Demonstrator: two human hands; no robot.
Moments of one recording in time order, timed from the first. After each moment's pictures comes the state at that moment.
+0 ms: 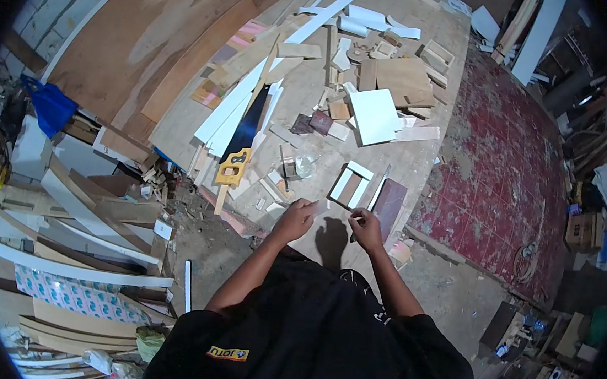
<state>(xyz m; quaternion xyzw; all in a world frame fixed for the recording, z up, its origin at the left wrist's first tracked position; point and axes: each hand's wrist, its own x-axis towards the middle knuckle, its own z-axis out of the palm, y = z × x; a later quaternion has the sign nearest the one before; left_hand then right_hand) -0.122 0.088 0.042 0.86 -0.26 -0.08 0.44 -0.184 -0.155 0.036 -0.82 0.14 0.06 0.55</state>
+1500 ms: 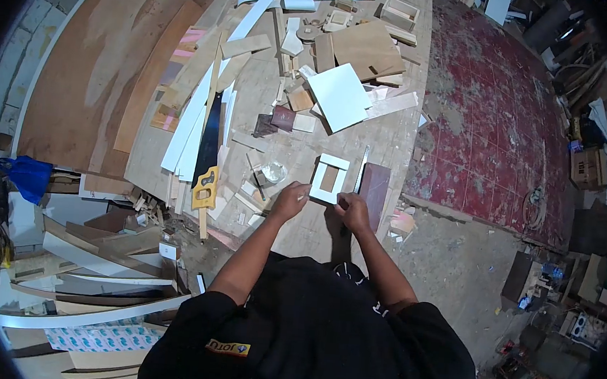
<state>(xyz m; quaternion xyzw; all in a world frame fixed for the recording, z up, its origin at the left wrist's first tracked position) -0.038 0.024 -0.019 0.84 -0.29 -0.16 0.42 -0.150 -0.187 -0.028 -0.89 0.13 -0.03 0.43</state>
